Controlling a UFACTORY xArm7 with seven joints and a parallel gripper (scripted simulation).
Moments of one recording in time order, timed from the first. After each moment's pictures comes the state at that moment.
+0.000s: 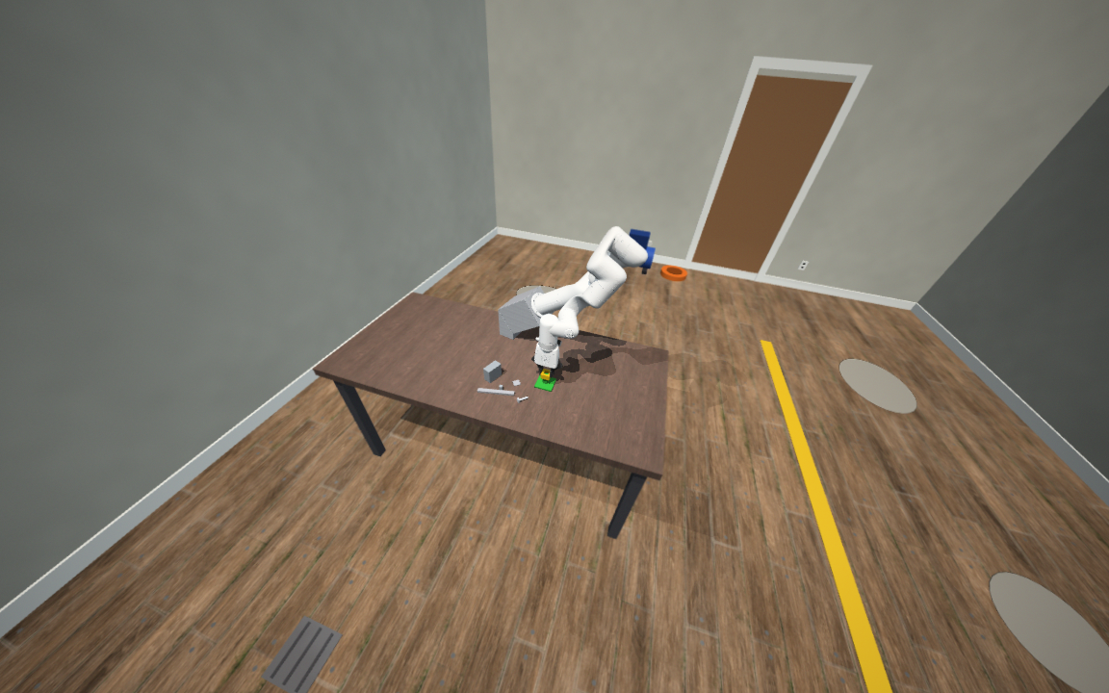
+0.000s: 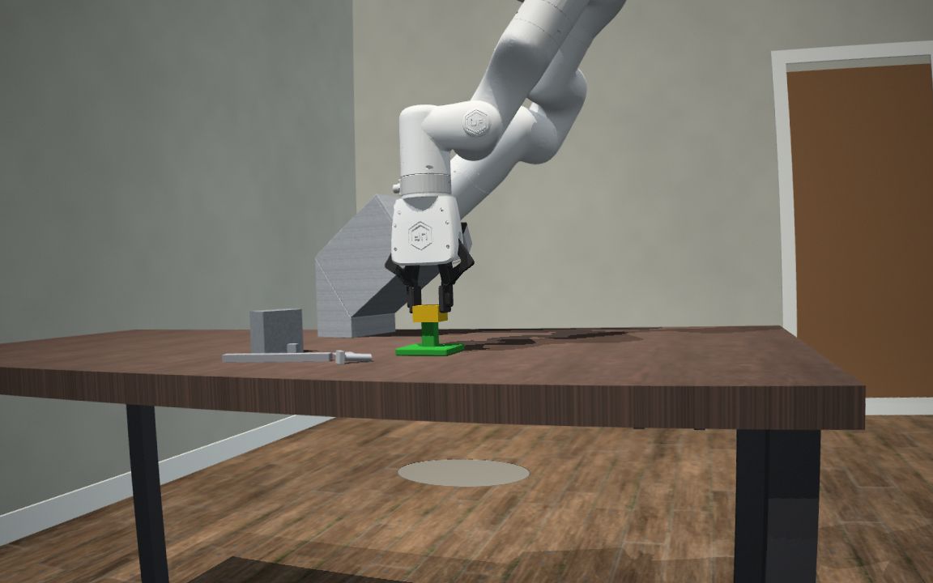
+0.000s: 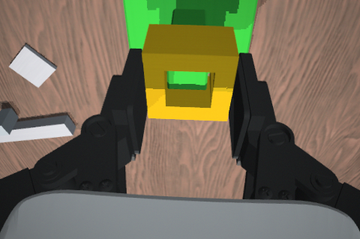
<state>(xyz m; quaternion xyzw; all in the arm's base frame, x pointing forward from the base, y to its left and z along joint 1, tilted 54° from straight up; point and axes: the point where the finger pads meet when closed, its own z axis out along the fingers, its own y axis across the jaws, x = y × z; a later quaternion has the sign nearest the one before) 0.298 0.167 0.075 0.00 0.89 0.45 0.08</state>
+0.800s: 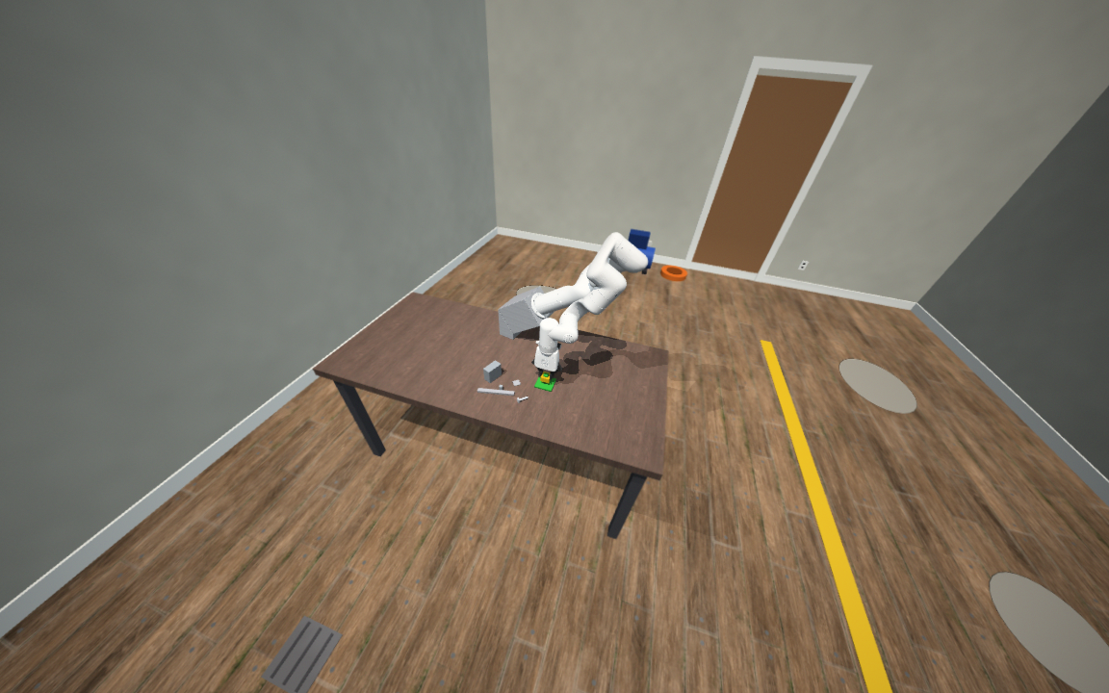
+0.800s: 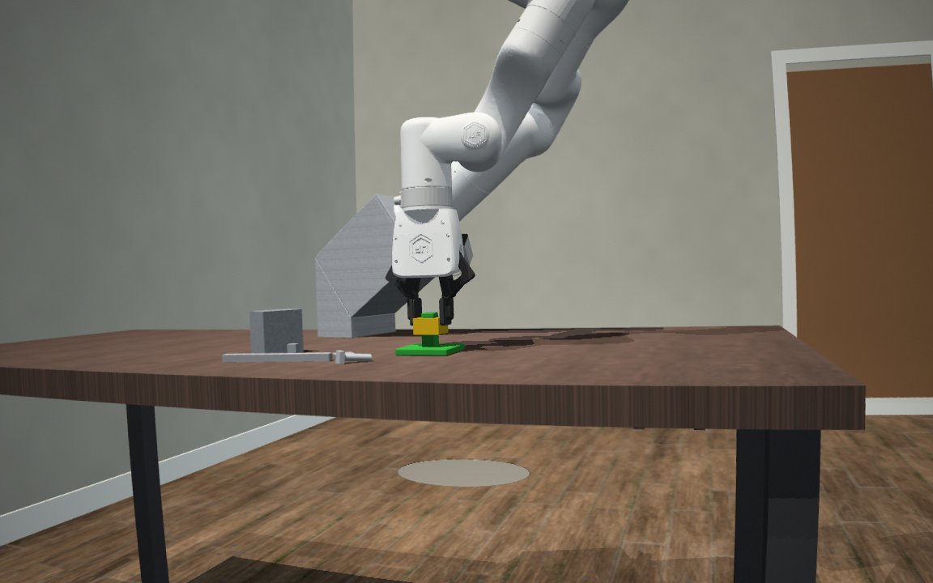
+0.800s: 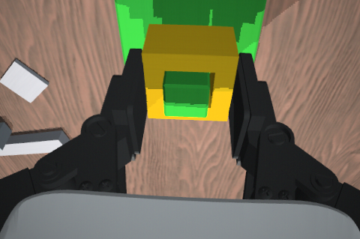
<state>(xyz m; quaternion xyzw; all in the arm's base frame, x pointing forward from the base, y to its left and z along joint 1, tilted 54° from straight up) 0.301 0.181 0.065 0.00 0.89 0.45 0.08</state>
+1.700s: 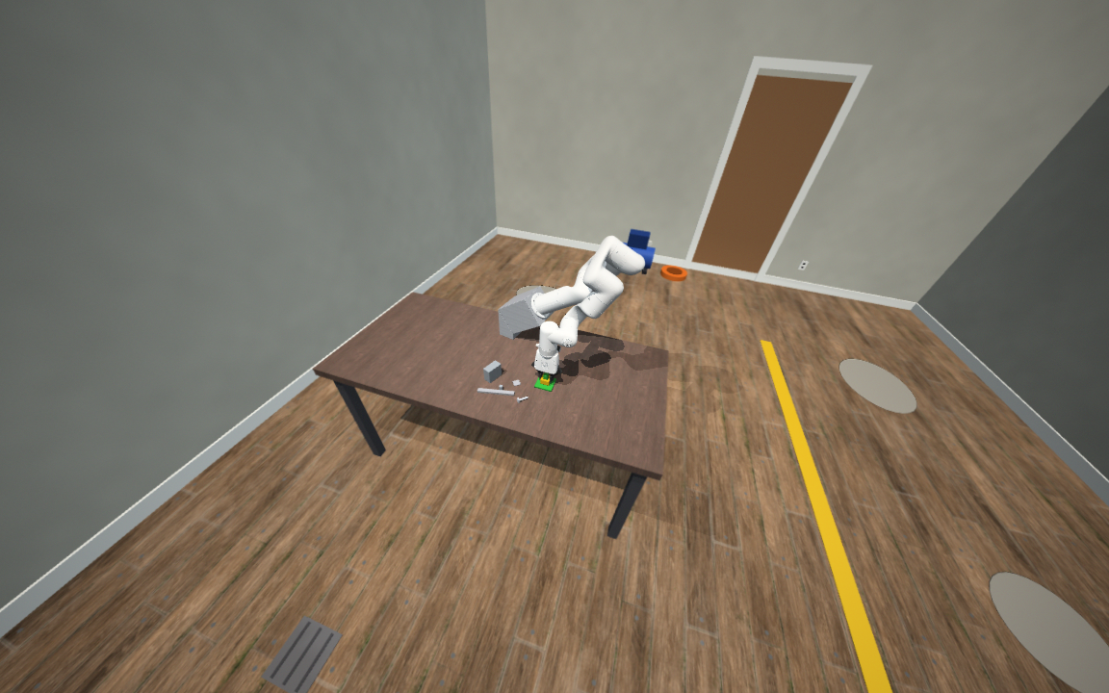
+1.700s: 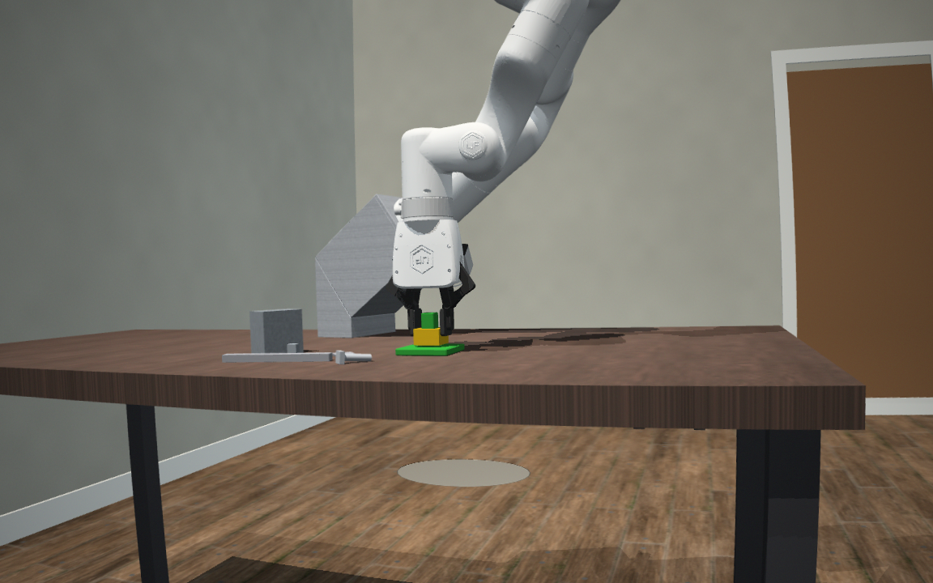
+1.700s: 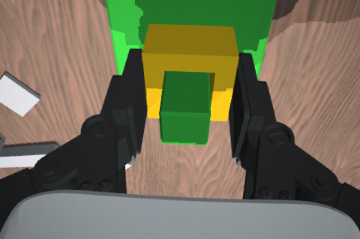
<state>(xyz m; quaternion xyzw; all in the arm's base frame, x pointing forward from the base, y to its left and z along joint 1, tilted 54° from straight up) 0.303 0.194 0.055 0.00 0.89 0.45 0.08</state>
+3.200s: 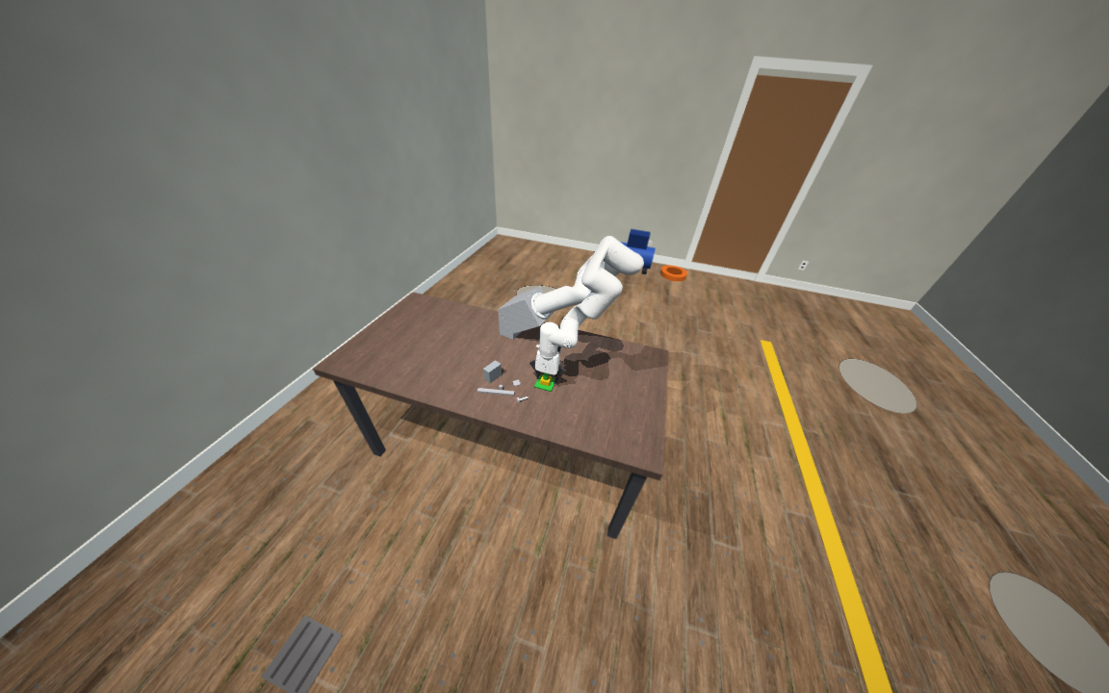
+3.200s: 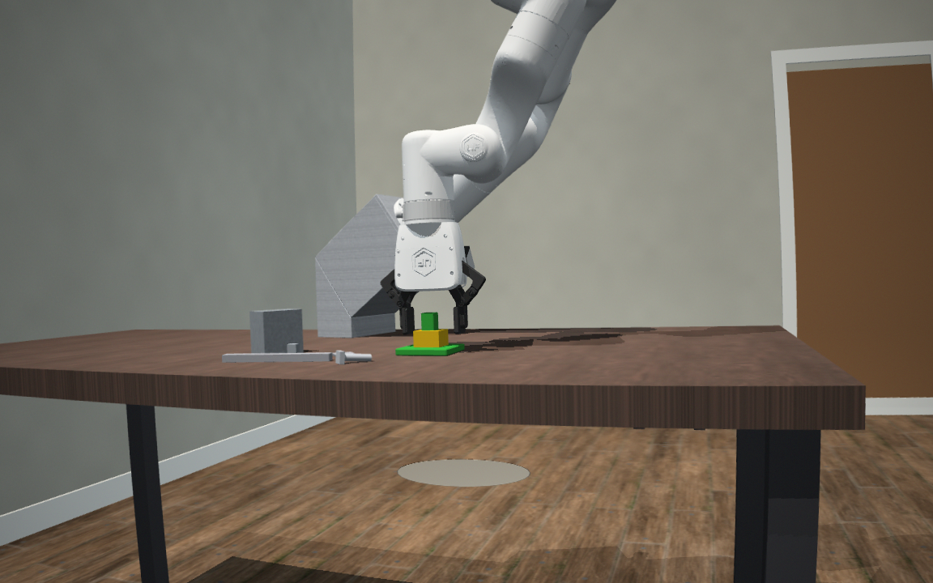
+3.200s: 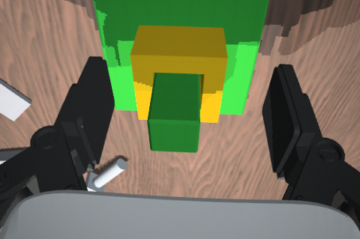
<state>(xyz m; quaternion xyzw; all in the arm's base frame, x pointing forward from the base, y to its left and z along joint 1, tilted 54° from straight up) 0.303 0.200 0.057 0.00 0.89 0.45 0.08</state>
